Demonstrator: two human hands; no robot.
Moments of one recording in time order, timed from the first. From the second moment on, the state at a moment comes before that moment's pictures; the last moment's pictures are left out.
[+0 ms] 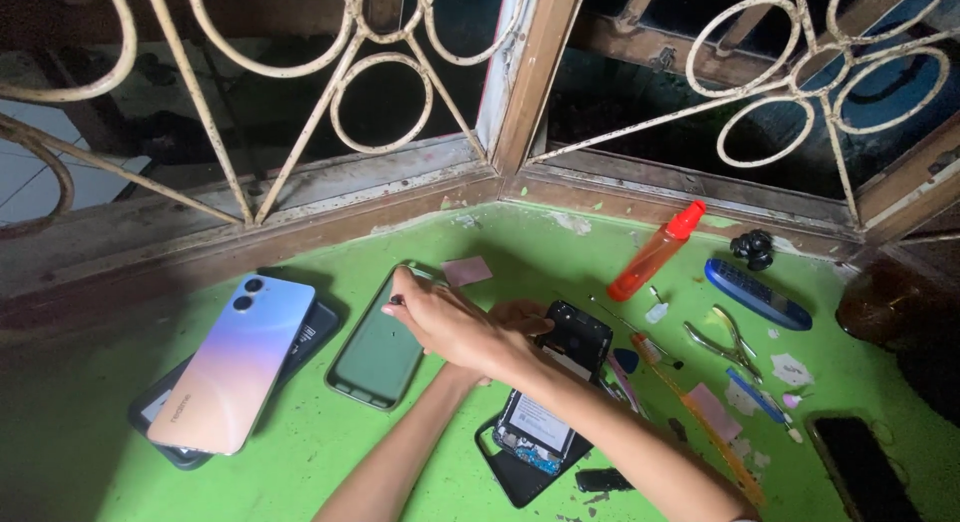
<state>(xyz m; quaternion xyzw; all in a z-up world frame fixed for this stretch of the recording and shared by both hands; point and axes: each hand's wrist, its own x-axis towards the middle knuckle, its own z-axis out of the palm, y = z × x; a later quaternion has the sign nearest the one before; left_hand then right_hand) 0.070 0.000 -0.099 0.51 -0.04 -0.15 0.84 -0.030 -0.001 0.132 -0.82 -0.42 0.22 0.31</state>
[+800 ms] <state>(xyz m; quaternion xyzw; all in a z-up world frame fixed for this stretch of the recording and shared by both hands) 0.000 -0.001 -0.002 0.51 0.02 -0.13 0.85 -0.025 -0.262 0.123 -0.76 -0.29 0.05 0.58</state>
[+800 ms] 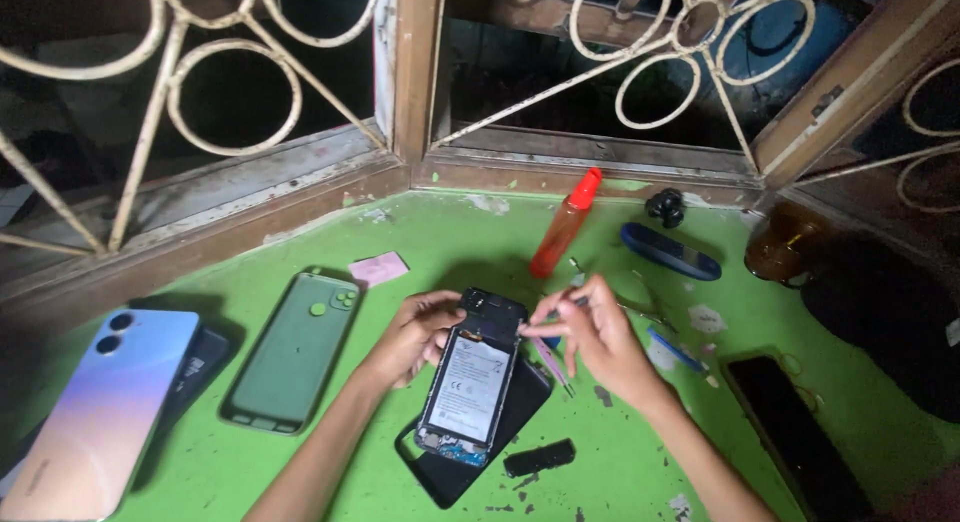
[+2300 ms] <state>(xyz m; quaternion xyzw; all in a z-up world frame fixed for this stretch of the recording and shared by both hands) -0.007 0.005 0.017 0.51 0.00 -0.16 0.84 -0.044 -0.248 0.106 -0.78 -0.37 -0.07 0.50</state>
